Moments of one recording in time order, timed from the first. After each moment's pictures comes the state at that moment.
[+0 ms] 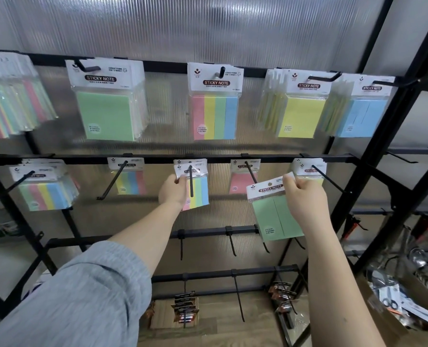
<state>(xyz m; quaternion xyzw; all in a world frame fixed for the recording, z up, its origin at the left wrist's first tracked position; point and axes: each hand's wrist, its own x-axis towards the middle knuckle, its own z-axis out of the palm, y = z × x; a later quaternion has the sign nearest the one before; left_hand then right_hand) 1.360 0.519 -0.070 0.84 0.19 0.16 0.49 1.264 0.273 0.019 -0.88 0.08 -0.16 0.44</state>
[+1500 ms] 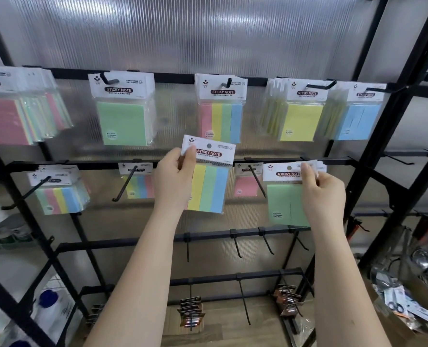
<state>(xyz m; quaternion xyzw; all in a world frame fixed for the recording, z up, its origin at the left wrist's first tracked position) 1.249 0.505 0.029 0.75 -0.02 0.37 0.55 1.238 0.275 0.035 -0.81 0.08 -0.30 0.50</state>
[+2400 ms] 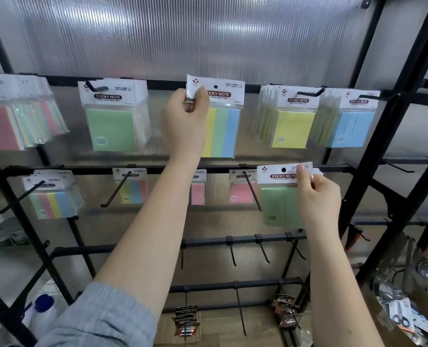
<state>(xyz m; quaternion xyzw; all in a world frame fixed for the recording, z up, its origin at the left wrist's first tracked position) 1.282 0.459 0.119 0.65 -0.03 0.50 0.57 1.249 0.261 0.035 -0.78 0.03 -0.32 0.54</state>
